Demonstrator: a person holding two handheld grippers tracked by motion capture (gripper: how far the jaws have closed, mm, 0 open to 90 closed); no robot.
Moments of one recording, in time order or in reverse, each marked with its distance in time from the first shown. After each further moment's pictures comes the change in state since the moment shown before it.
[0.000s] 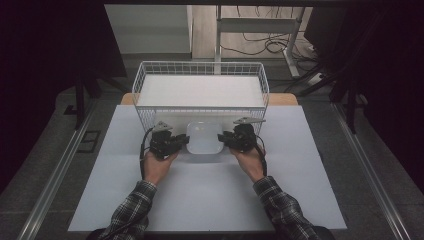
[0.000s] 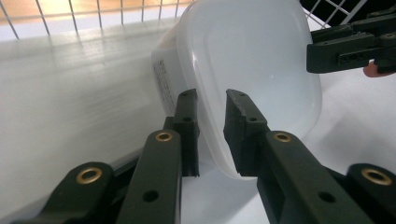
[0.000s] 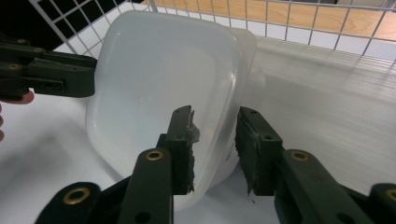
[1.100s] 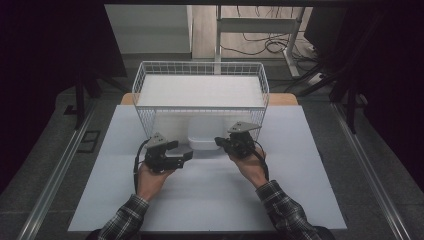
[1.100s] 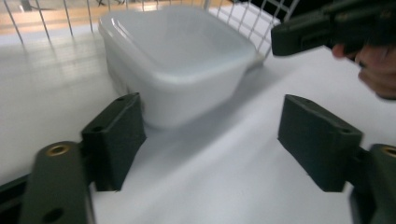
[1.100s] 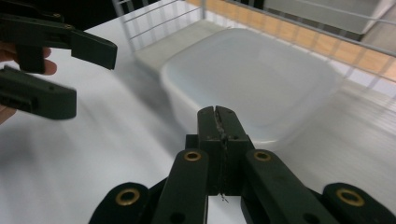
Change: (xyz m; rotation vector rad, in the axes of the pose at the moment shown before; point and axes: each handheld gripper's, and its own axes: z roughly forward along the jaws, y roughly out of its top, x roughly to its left) left arm -0.027 -0.031 -0.038 -0.041 -0.078 0.079; right arm 0.035 -0.003 -0.021 -0.009 0.080 -0.233
